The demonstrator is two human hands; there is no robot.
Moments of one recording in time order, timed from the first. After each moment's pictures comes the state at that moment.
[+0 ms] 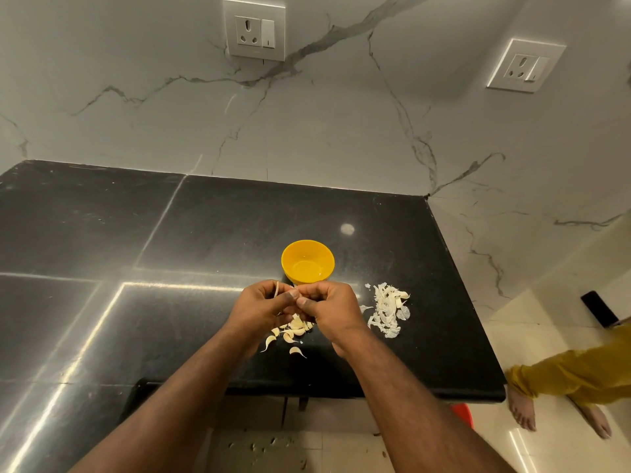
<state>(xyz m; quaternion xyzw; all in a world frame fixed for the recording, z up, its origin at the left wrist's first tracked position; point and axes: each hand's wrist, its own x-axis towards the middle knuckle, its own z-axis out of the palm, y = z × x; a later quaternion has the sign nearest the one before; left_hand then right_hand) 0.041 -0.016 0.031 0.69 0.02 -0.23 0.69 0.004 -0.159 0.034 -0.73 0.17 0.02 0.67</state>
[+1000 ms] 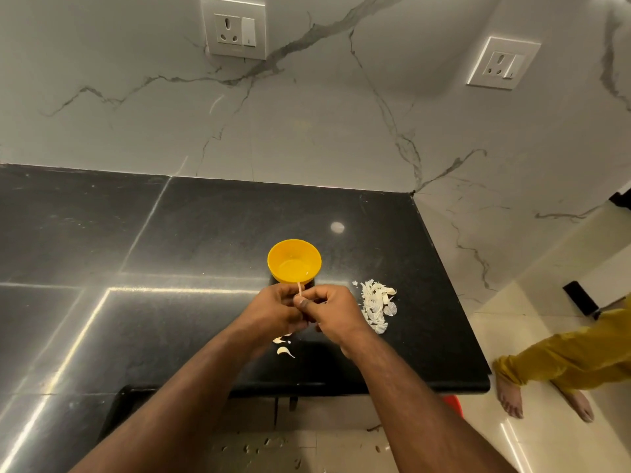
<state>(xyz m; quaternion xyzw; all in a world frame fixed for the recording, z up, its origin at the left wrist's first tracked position) 0.034 -0.049 0.038 0.67 -0.03 -0.34 0.66 -0.008 -0.184 0.038 -0.79 0.16 0.04 0.58</state>
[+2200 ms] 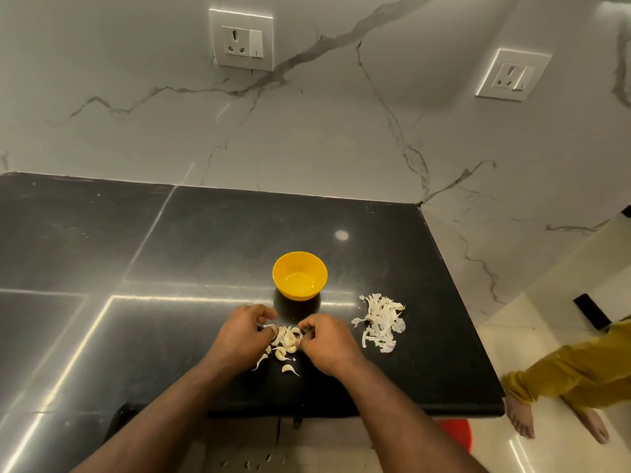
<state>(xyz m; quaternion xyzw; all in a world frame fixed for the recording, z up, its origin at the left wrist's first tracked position) 0.059 -0.004 -0.006 0.91 -0.10 -0.15 0.36 0.007 -0.176 -0.005 -0.92 0.14 0.11 0.35</state>
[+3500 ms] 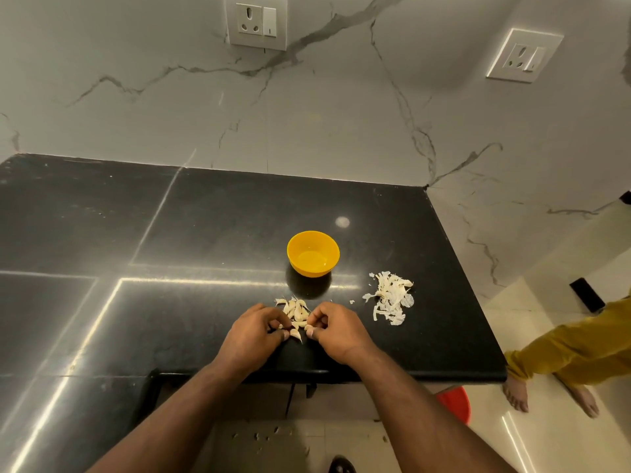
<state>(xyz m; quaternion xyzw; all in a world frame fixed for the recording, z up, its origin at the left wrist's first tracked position) 0.020 0.023 -0.013 0.91 -0.17 -0.14 0.34 -0.022 -0.159 0.000 -0.90 0.15 0.11 0.39</state>
